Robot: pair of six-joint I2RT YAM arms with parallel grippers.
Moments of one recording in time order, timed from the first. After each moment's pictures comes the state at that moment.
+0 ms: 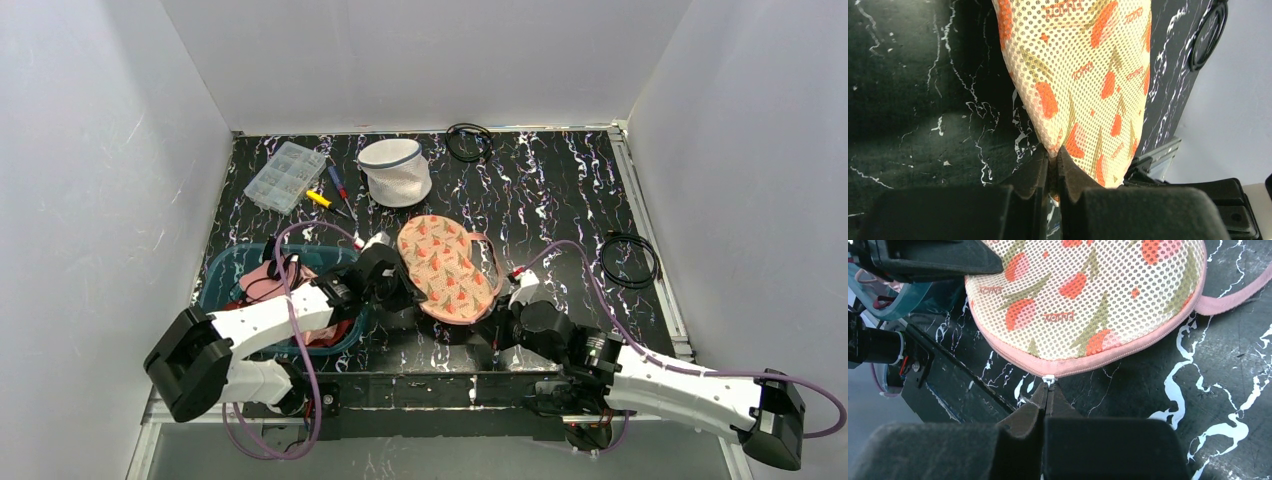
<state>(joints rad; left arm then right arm) -0.85 1.23 0.64 -0.18 -0.05 -1.21 1.14 0.61 0.26 -0.15 0.23 0.76</state>
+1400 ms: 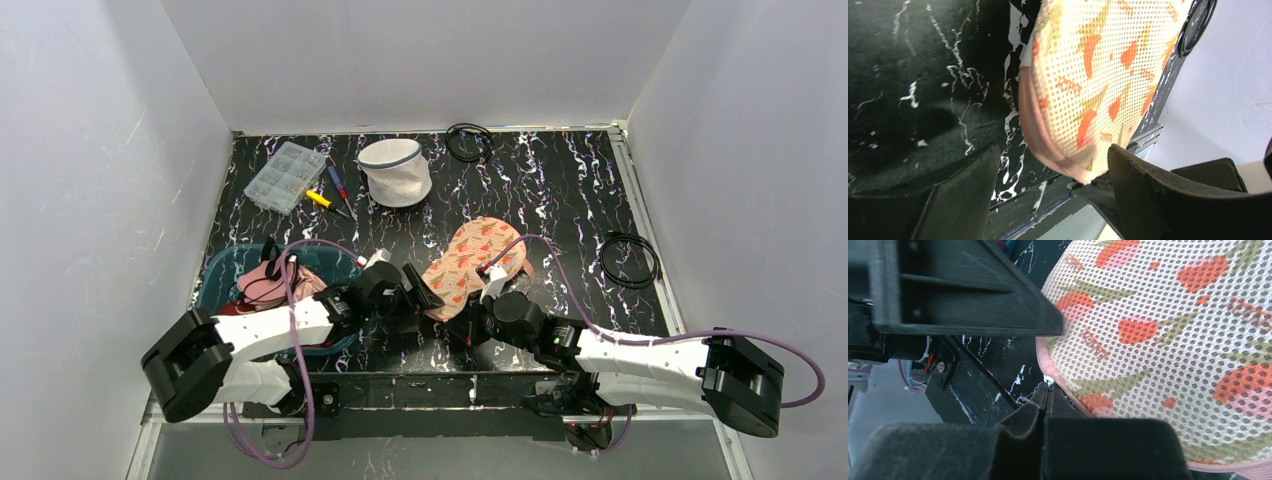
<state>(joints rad) -0.92 1.19 0.52 -0.06 0.00 -1.32 1.15 0.97 0.31 0.21 0.11 0.75</state>
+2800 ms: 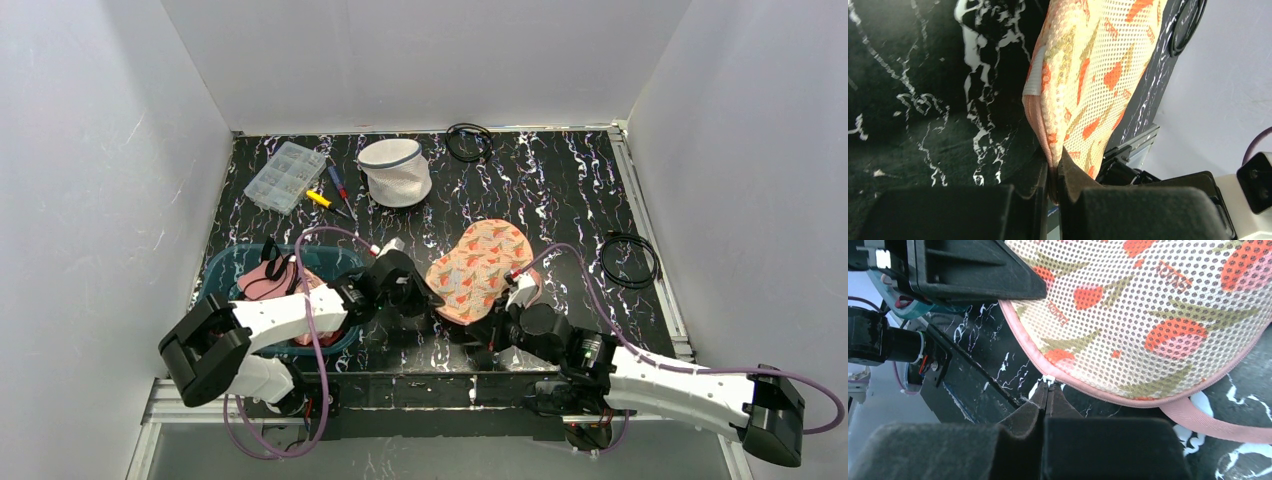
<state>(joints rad) -0.93 1.33 0.64 -0.04 -0.02 -1.31 1.15 0.65 0.22 0.00 0.18 0.79</state>
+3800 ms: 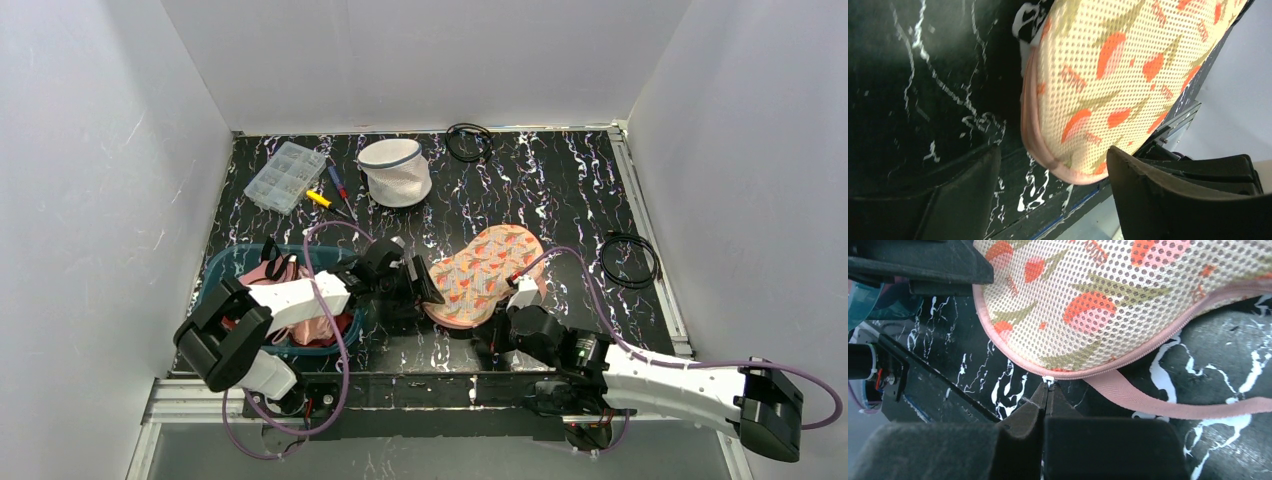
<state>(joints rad) -0.76 1.46 0.69 -0.08 0.26 -1.05 1.15 0.68 0.21 -0.11 0.29 0.85</state>
